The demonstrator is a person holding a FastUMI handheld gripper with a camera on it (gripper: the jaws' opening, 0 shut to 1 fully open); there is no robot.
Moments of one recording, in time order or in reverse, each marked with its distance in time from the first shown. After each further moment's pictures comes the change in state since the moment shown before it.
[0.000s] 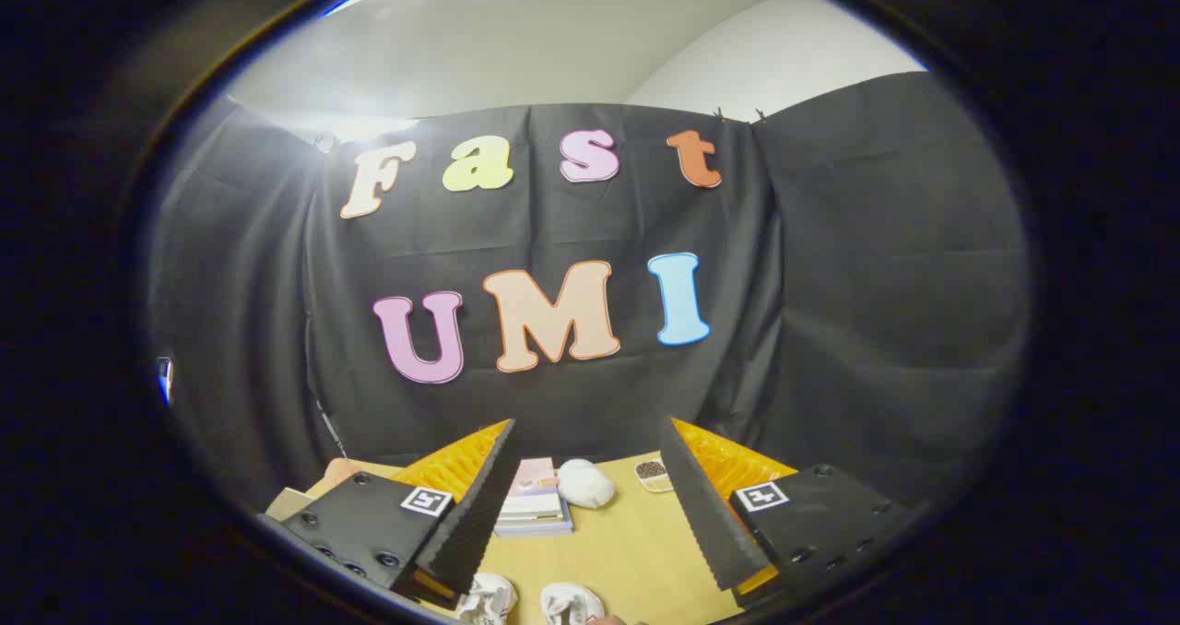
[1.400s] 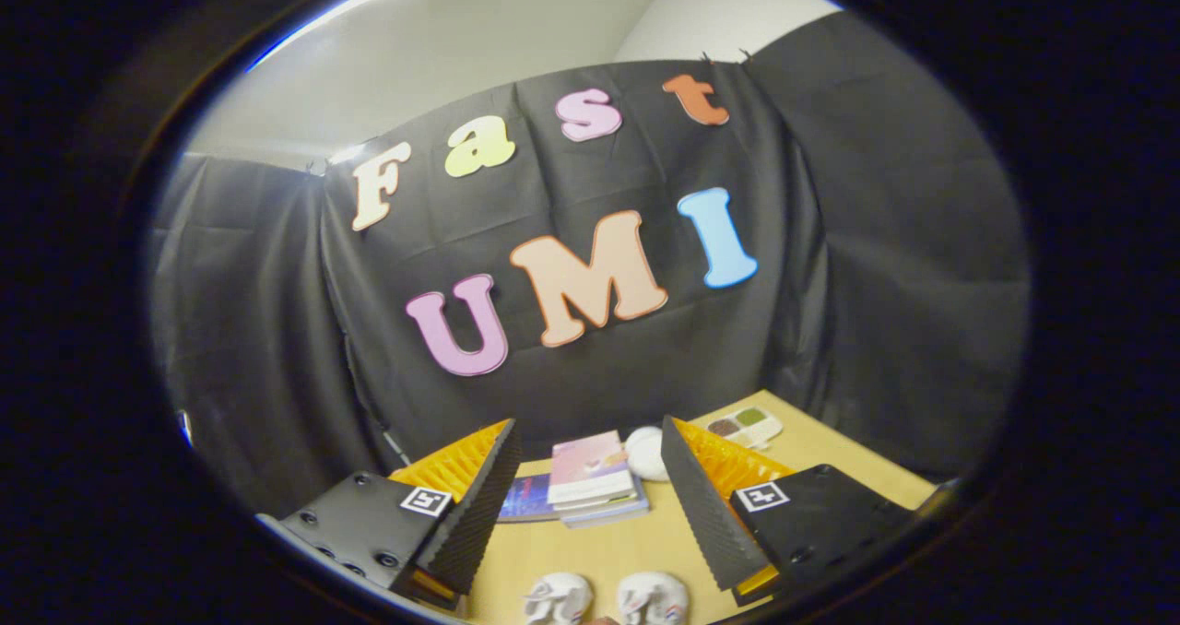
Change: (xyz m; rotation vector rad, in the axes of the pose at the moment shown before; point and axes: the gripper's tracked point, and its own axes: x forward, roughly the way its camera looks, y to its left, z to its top) arm 0.019 0.061 -0.080 0.242 0.155 0.129
